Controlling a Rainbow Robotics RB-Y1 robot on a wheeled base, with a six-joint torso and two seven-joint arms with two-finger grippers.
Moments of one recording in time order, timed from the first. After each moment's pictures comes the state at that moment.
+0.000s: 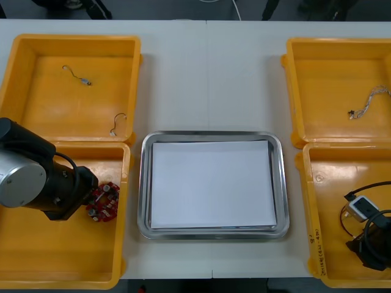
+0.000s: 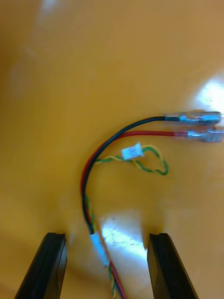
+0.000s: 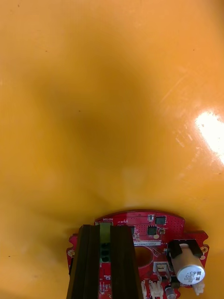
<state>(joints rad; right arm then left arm) 0.38 -0.77 -0.03 -2.06 -0.71 1.12 1.96 -0.12 0.70 -0.17 -2.02 0.72 1.56 -0.27</state>
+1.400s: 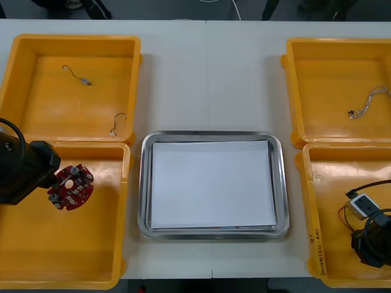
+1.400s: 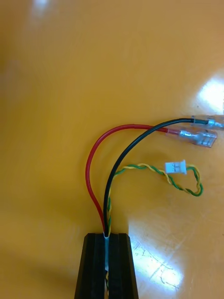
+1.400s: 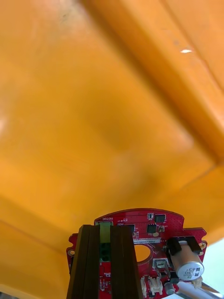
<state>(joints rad) 0.38 -0.77 -0.03 -2.05 -0.73 1.08 1.96 -0.17 0.84 0.07 -2.24 0.96 1.84 -0.27</state>
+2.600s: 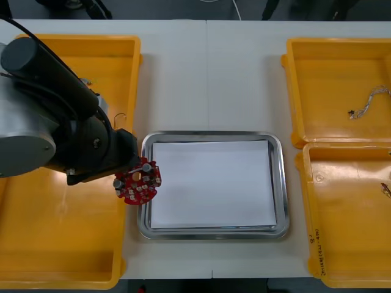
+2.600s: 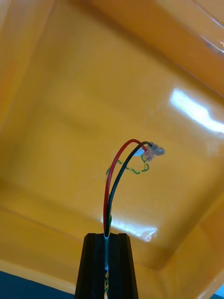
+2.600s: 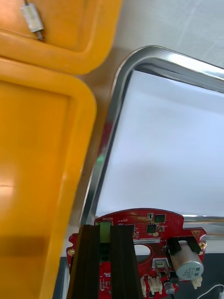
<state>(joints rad) 0.28 -0.77 -0.42 -2.43 -0.89 1.68 1.81 -0.59 0.82 -0.42 -2.30 0.95 1.79 -0.28</state>
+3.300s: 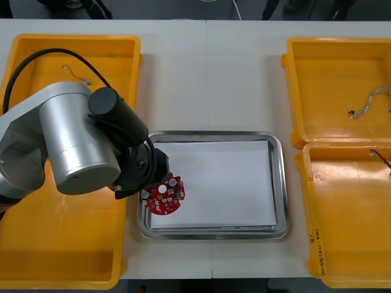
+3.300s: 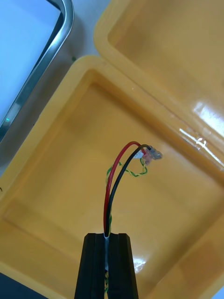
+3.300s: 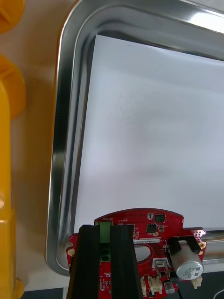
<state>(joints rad) 0.04 -0.90 -0.43 -2.42 -1.11 1.77 1.75 -0.65 0.74 -0.69 -2.16 0.79 1.64 -0.28</state>
